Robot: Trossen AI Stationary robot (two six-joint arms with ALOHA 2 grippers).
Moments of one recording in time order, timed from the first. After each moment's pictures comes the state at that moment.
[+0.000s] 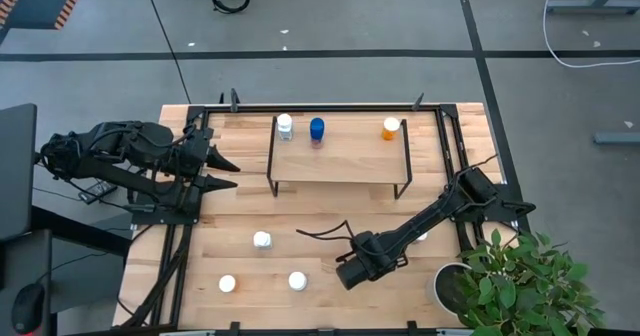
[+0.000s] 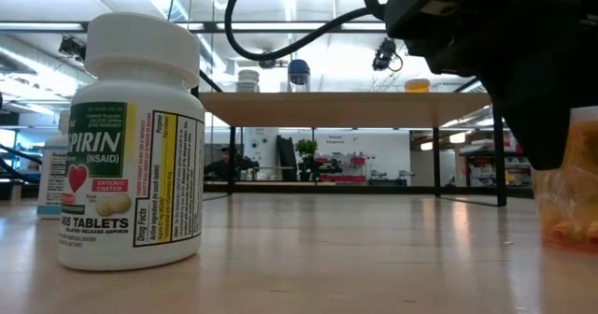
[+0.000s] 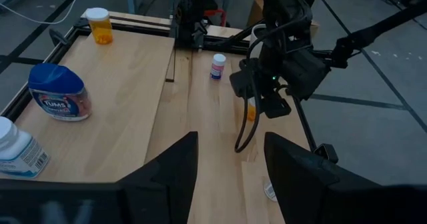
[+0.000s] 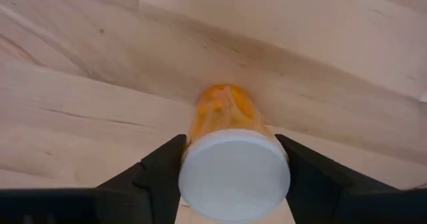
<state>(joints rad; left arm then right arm) -0.17 0.85 1.30 -0.87 -0.08 -0.22 0.53 2.04 1.53 -1.03 -0.11 1.83</state>
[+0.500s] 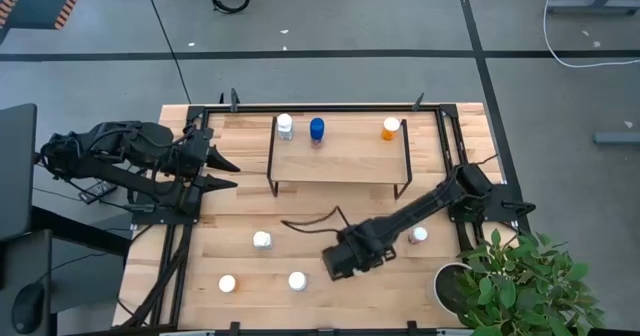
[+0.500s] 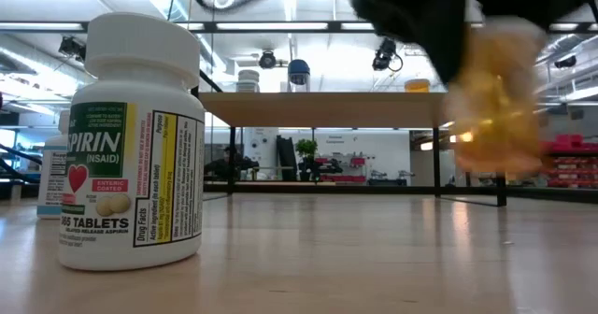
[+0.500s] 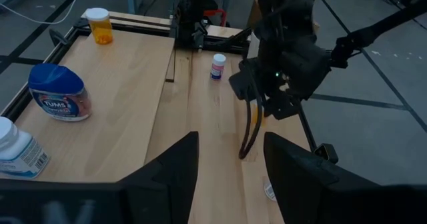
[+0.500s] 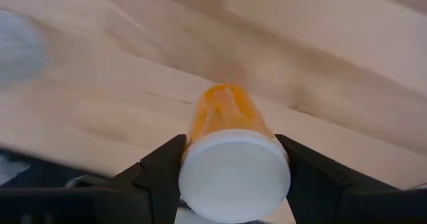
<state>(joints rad) -0.17 0.85 1.30 -0.87 -0.08 -0.22 0.45 2.04 1.68 -1.06 -0.17 1.71</state>
